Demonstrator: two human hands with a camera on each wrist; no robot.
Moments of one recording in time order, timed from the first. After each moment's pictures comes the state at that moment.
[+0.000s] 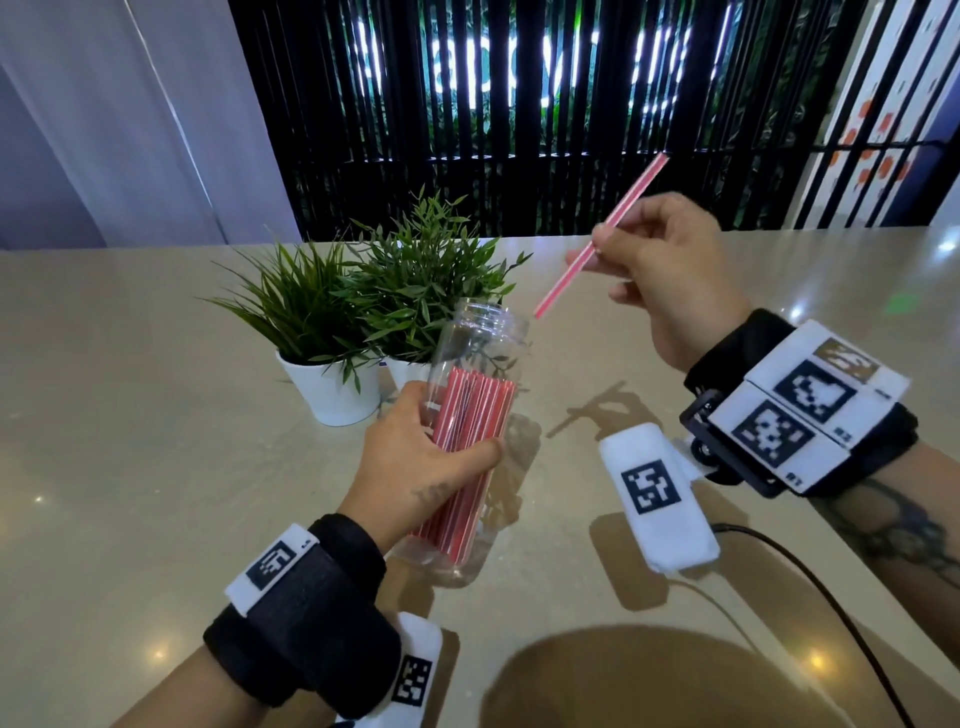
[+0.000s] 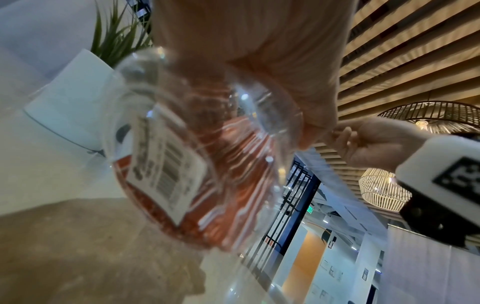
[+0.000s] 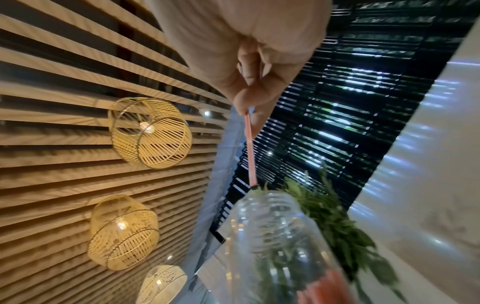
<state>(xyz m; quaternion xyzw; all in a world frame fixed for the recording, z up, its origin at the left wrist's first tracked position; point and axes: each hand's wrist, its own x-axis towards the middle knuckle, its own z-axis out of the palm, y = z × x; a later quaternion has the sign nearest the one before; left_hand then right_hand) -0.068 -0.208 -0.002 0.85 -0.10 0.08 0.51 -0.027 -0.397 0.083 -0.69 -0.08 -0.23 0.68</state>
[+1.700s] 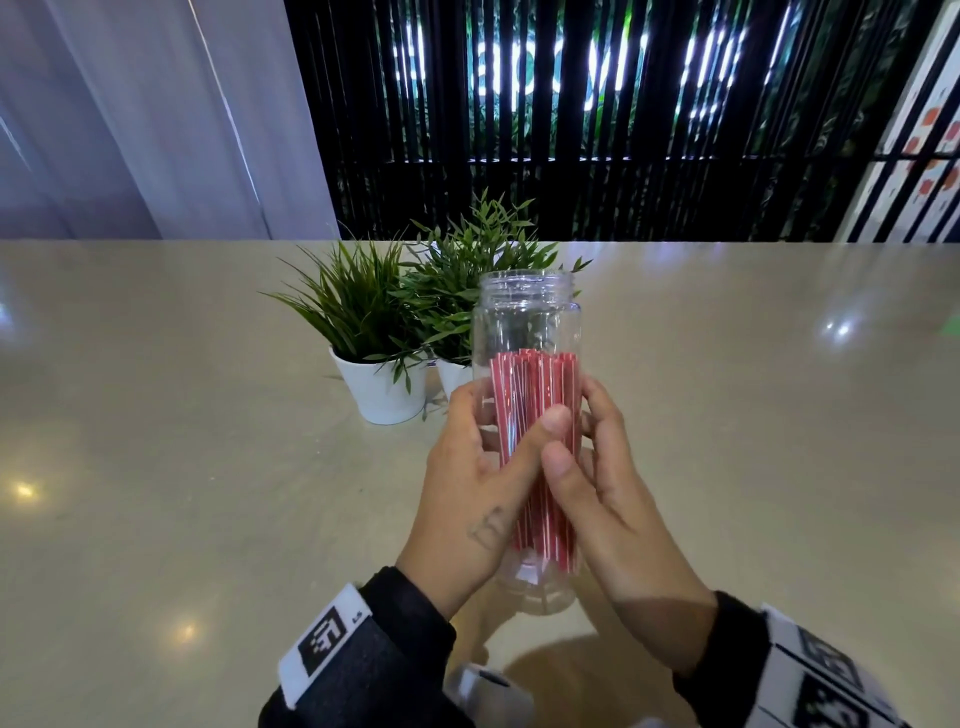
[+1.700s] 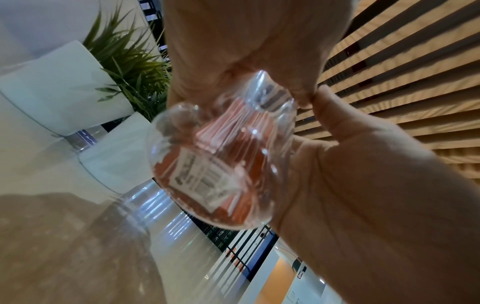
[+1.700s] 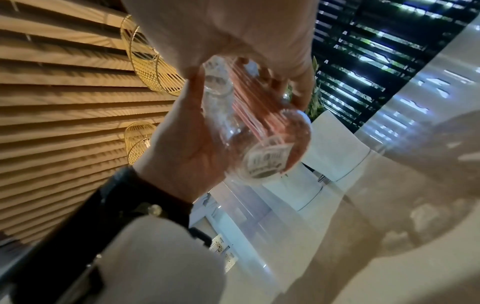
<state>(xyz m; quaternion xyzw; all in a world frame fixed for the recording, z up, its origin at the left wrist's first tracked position) -0.093 -0.213 0.002 0.71 -0.16 0.10 0.68 -0.110 -0.322 -0.012 -0.70 -0.18 -0.07 0.68</state>
